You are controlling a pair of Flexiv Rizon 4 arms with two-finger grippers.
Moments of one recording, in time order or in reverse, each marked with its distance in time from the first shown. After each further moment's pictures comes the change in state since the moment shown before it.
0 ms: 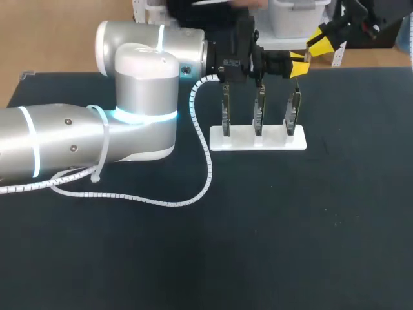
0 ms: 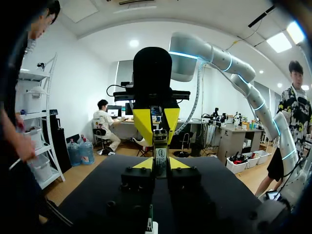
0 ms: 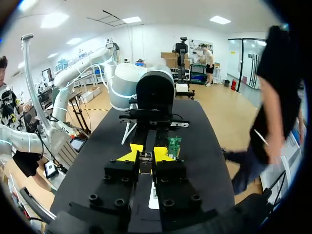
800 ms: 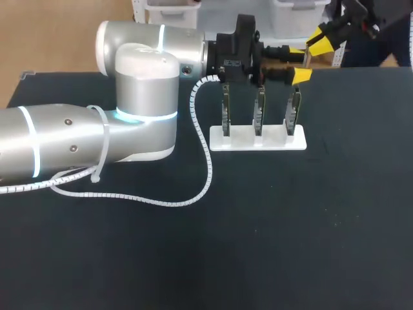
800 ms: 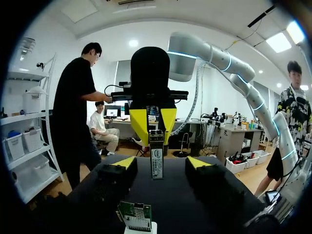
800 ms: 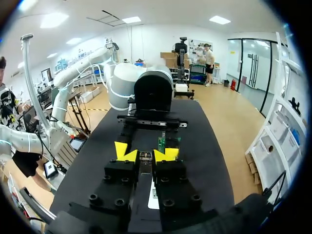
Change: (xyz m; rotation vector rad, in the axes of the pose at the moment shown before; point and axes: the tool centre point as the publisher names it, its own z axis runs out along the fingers) left arm 0.000 -0.002 0.001 0.003 0.000 0.001; right arm 0.000 -0.001 0.000 0.003 0.000 0.000
